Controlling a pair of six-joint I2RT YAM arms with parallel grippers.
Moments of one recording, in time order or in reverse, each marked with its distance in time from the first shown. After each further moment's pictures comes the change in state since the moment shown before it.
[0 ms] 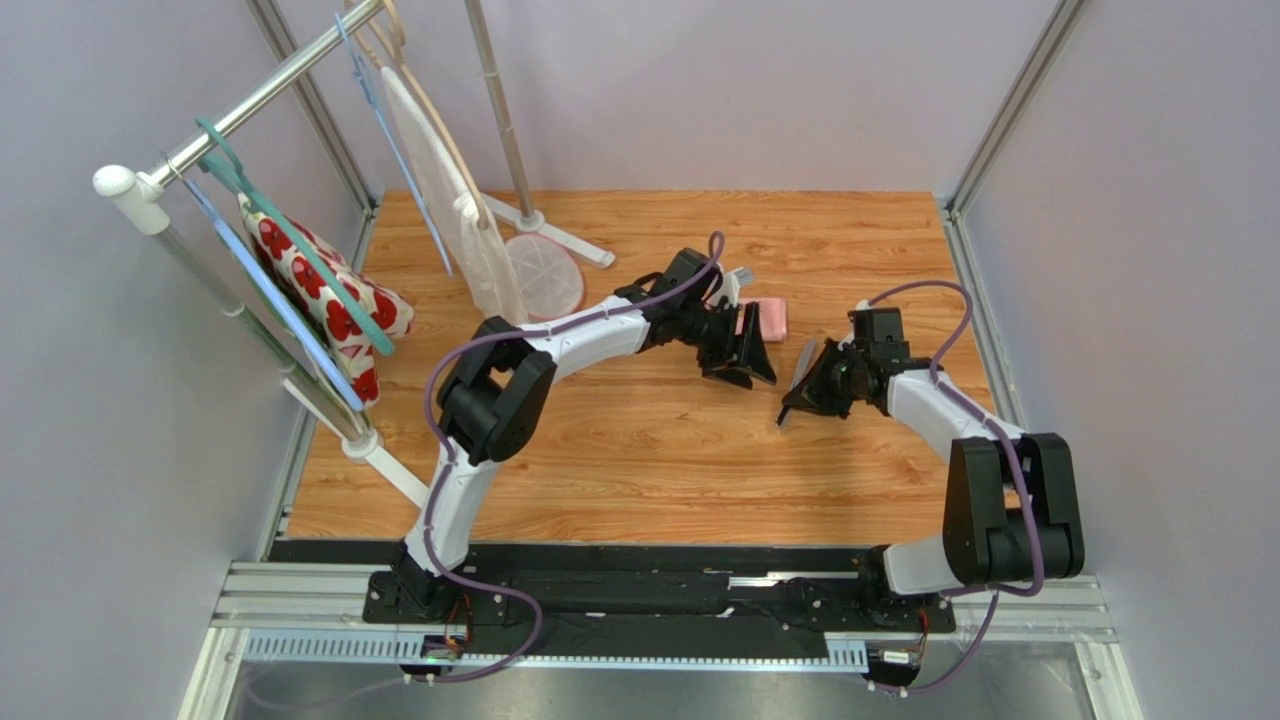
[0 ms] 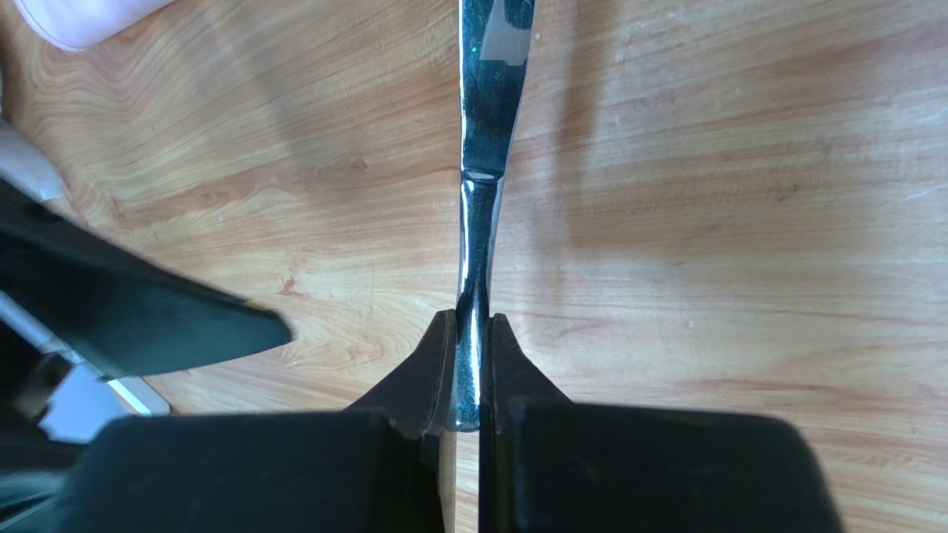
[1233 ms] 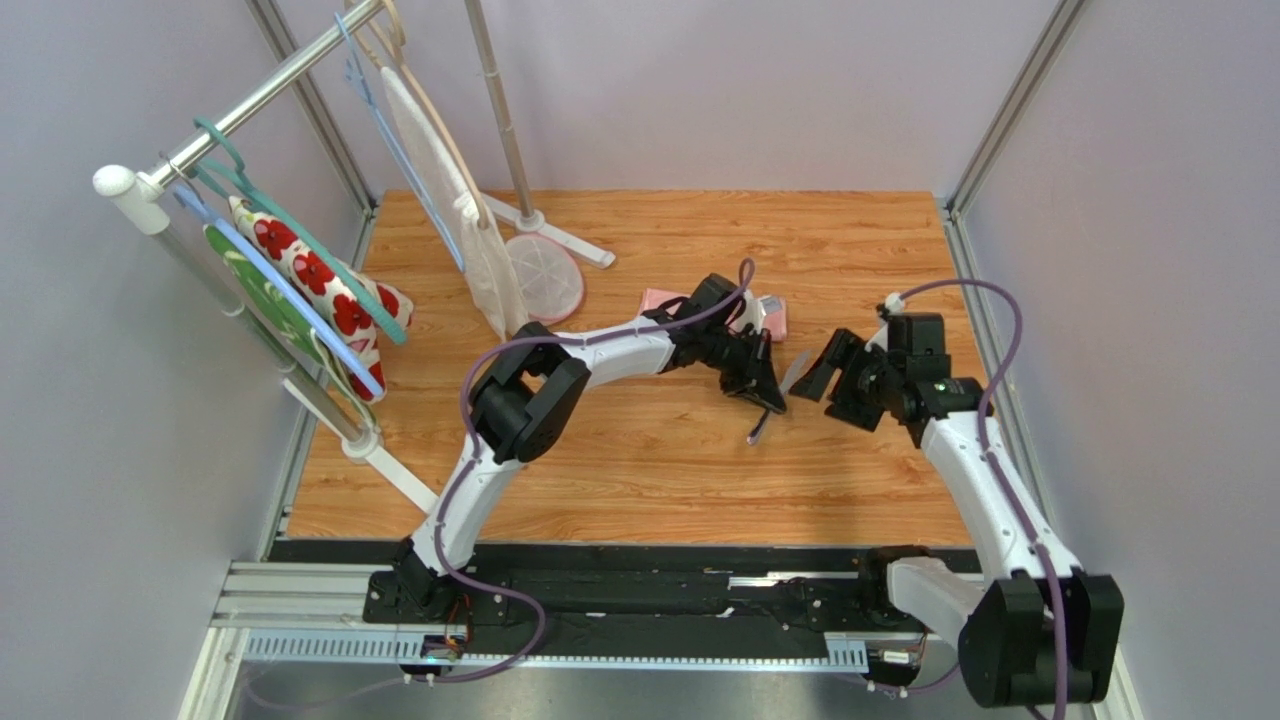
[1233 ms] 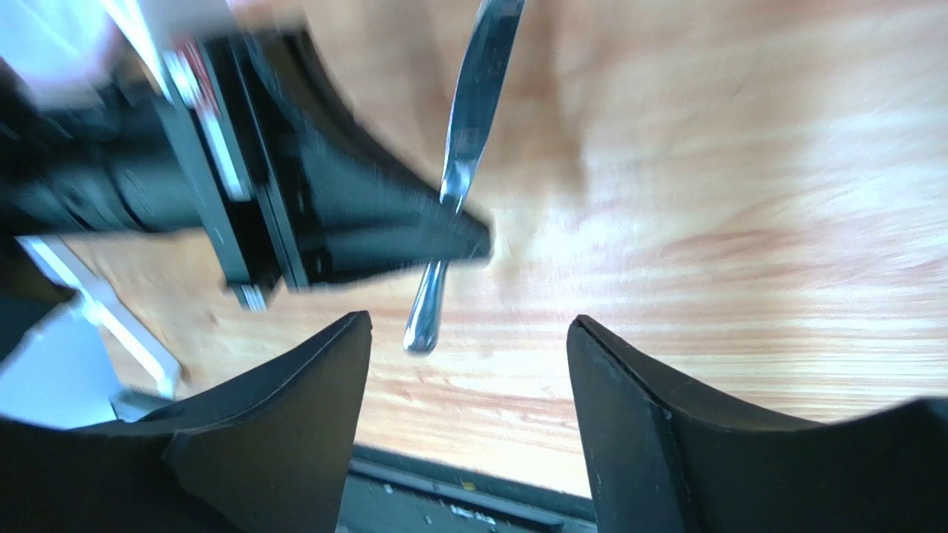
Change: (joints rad) left arm -0.062 0.143 0.042 0.131 0.077 -0.023; right arm -0.015 -0.359 0.029 -0.286 0.015 -0.068
